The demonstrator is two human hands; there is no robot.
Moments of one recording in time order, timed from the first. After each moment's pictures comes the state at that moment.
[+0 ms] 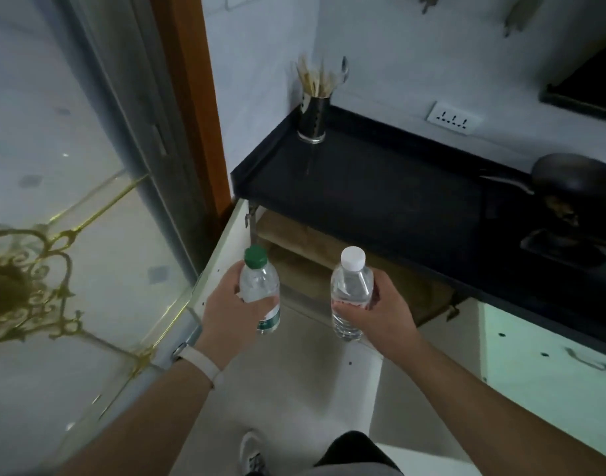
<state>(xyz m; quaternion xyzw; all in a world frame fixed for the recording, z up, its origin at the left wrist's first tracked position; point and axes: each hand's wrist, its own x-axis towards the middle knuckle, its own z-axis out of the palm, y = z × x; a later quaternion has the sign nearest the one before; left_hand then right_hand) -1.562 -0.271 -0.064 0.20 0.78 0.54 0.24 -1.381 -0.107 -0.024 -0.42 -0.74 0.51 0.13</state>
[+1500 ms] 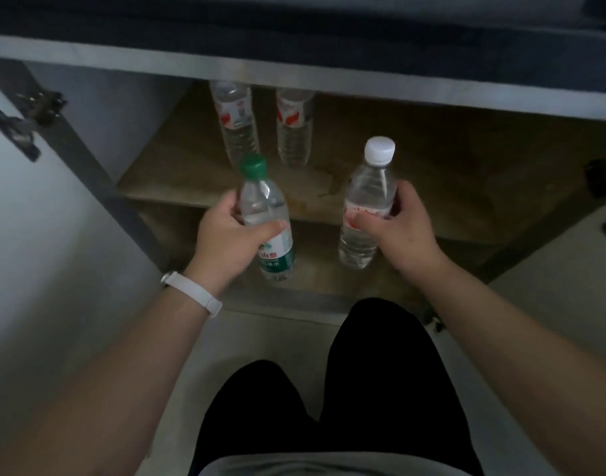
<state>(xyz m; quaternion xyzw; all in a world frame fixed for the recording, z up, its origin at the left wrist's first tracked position) -1.639 0.028 -0.472 0.33 0.70 0.55 0.30 -1.422 0.143 -0.454 -0.46 -0.67 0.49 0.32</state>
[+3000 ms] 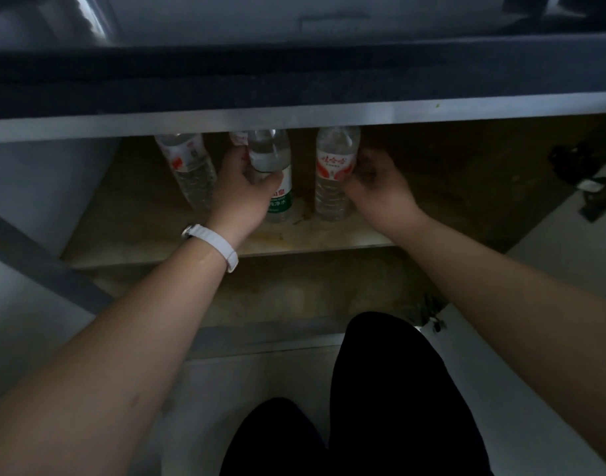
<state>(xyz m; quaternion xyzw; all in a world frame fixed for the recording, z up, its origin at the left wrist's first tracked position) -1.662 0.166 -0.453 0.47 0.68 0.51 0.23 -1.457 0.218 -0.442 -0.52 -0.68 0.37 0.35</state>
